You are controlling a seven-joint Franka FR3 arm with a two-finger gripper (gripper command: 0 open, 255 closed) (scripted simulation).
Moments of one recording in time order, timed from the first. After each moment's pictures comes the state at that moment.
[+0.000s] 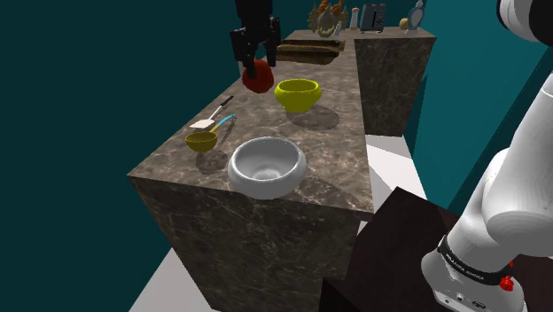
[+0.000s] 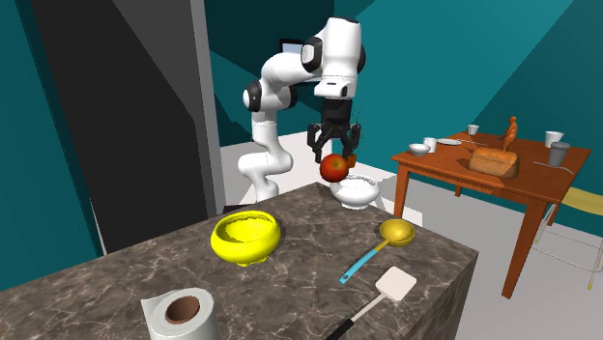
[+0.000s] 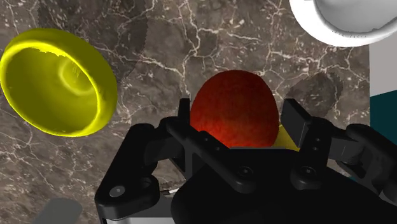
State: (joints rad) arm 0.12 0.05 0.23 -1.37 -0.08 1.44 0.14
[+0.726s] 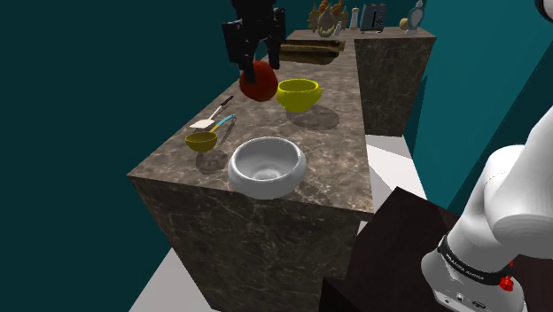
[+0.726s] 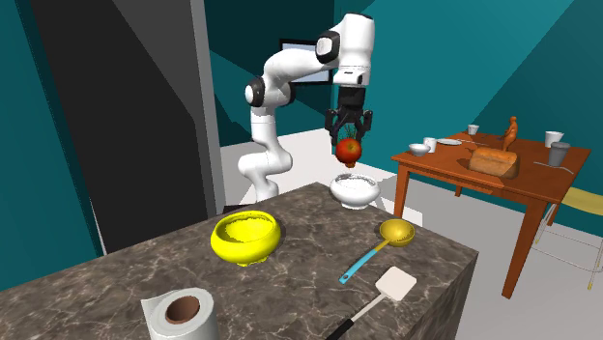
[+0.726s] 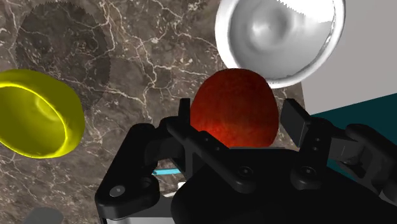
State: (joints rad) arm 0.19 -0.09 0.31 -1.47 -0.05 1.39 0.29
